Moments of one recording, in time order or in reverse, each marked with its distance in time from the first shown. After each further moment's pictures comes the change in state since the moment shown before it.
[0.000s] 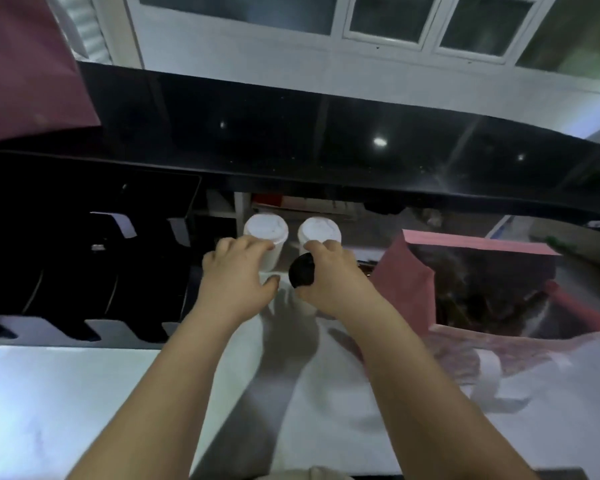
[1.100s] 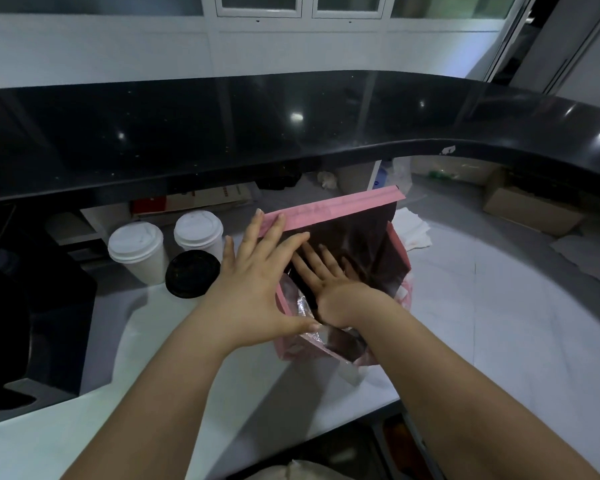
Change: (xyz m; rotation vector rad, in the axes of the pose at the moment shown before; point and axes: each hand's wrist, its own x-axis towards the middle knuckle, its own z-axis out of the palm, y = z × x) left_hand -0.020 0.172 0.038 -0.054 -0.270 0.584; right_hand -0.065 0.193 0.012 -0.227 -0.278 0.110
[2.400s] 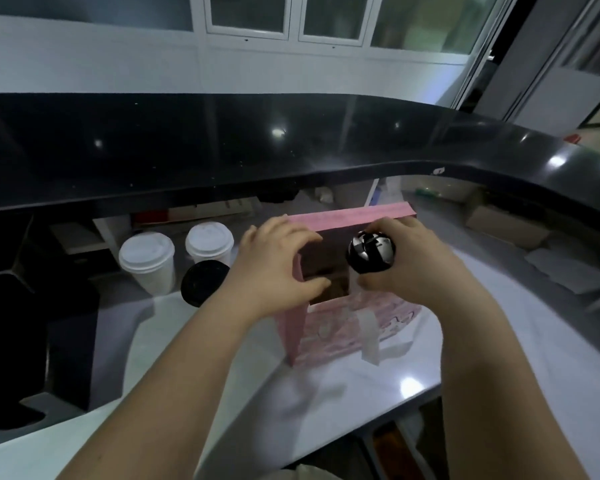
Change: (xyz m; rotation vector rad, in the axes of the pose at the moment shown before) left_hand 0.018 -0.017 -0.029 -0.149 0.163 0.027; right_hand -0.098 -0.003 -0.085 0.309 0.600 0.257
